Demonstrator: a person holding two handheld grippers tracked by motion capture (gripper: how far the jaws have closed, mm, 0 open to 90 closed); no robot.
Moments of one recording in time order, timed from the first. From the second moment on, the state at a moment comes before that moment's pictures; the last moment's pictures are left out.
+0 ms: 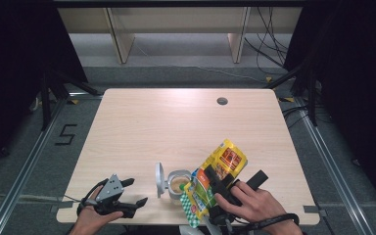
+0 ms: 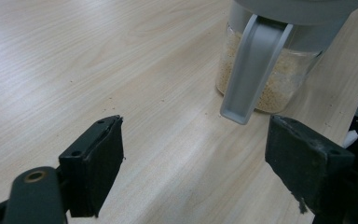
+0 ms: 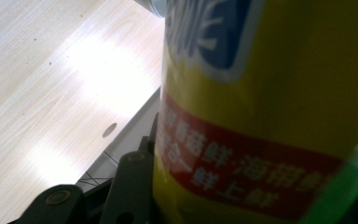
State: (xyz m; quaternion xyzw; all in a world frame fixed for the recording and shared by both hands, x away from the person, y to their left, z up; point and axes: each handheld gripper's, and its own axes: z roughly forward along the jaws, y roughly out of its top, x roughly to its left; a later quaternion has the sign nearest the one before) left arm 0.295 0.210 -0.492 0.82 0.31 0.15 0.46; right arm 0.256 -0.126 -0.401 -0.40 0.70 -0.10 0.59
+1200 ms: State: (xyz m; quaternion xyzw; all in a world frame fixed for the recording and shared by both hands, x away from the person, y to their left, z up) left arm 0.295 0.211 -0.492 0.82 0.31 0.15 0.46; right arm 0.263 -0.140 -0.394 -0.39 0.70 -0.10 0.60
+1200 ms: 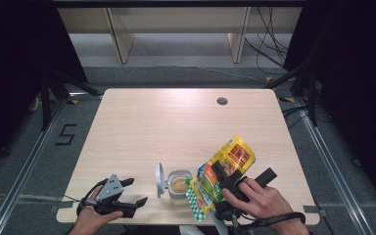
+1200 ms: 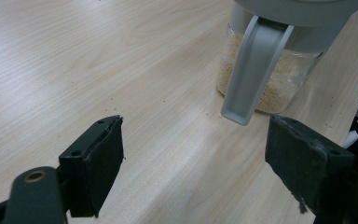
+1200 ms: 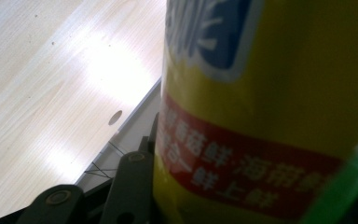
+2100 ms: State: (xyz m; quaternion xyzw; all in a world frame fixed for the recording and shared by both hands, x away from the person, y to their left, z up) left arm 0.295 0.211 -0.492 0.82 0.31 0.16 0.46; right arm 0.268 -0.148 -0.404 -0.34 0.72 -0.06 0.60
